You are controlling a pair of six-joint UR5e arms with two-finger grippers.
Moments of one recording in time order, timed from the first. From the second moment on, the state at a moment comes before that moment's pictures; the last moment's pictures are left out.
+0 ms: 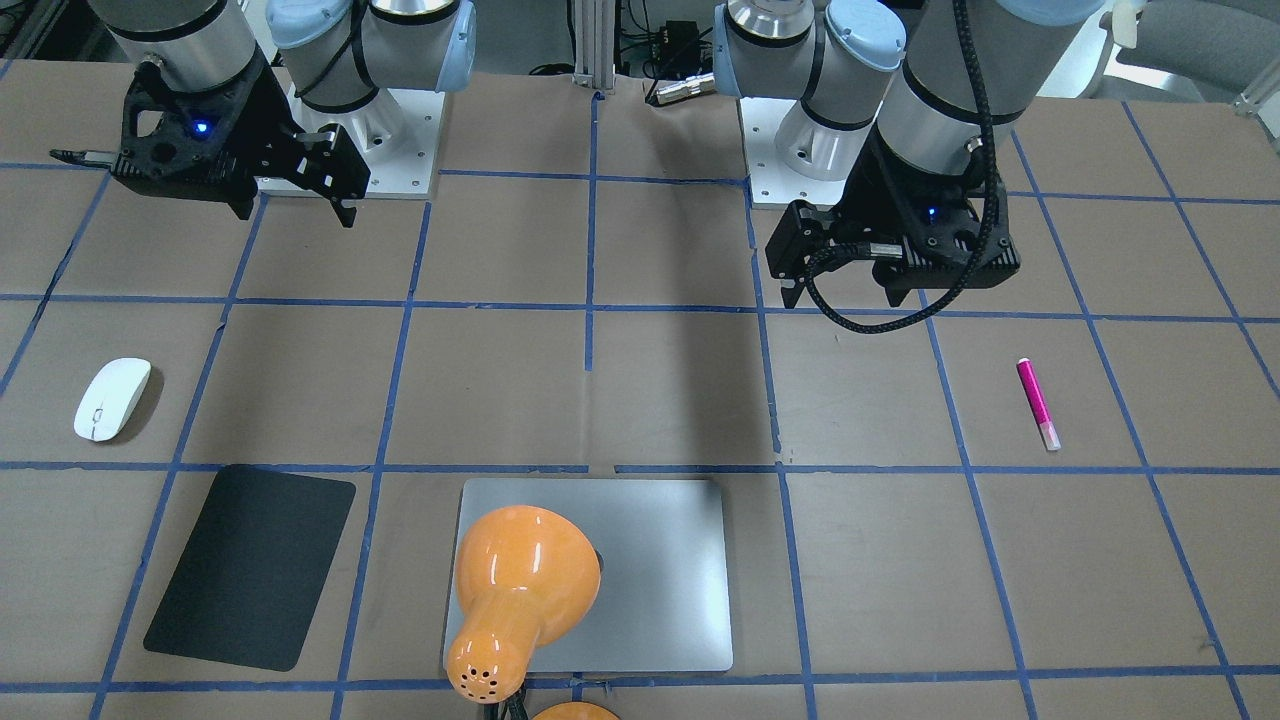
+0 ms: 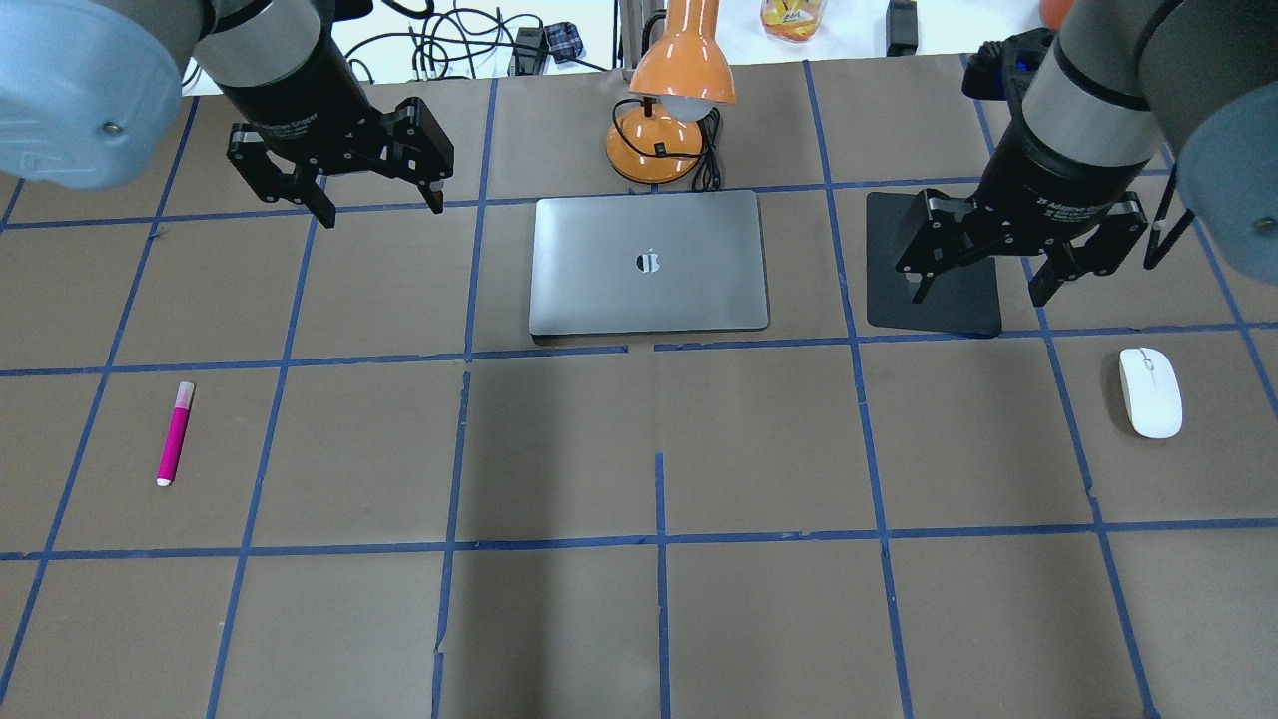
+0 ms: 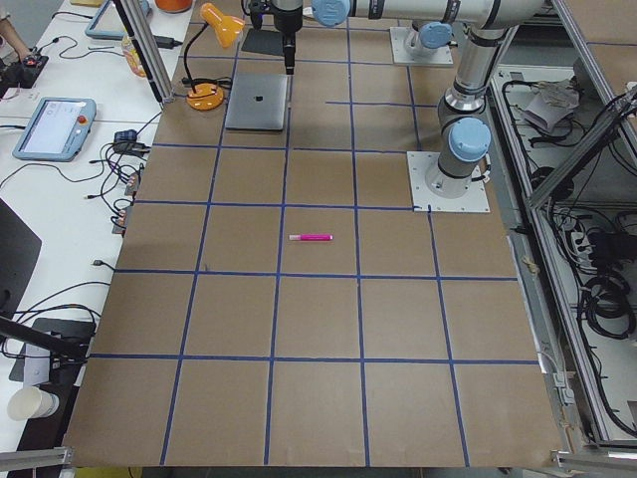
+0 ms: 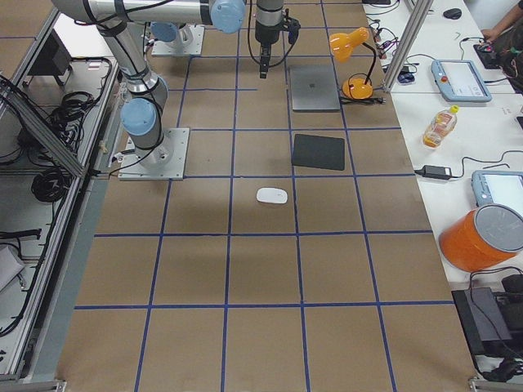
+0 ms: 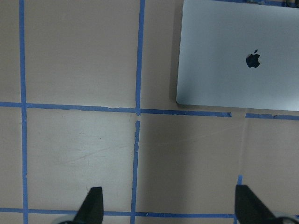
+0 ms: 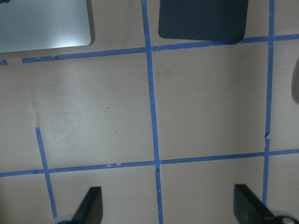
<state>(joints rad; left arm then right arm) -1.60 -1.66 -1.49 -1.54 1.53 -0.10 1.53 -1.67 1.69 -1.52 -1.56 0.04</state>
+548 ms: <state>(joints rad) -1.60 -1.64 -1.50 -1.55 1.53 -0.10 1.53 -1.67 1.69 -1.53 -1.56 0.04</state>
